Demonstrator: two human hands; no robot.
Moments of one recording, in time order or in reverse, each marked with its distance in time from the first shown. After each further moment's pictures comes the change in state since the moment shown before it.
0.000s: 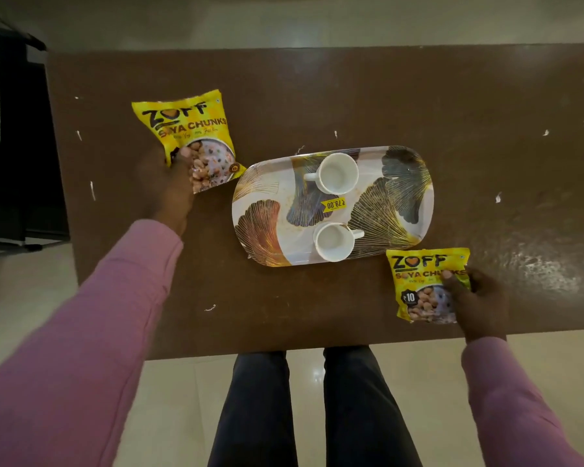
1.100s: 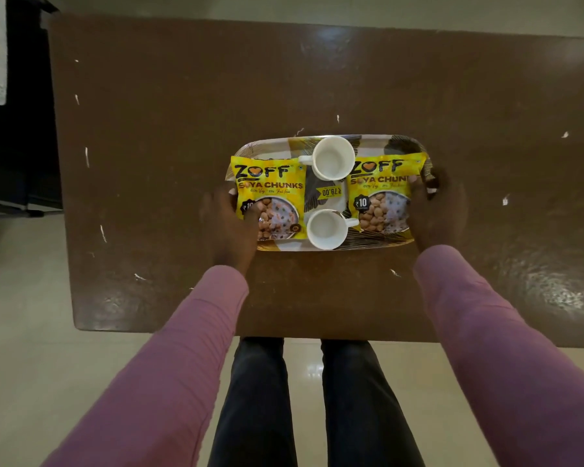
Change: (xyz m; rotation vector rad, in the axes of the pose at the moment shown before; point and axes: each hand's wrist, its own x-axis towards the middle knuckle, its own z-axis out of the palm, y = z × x) left_hand -0.121 -0.039 0.059 0.207 -0.093 0.054; right_hand 0.081 -0.091 0.067 -0.238 0.119 -0.281
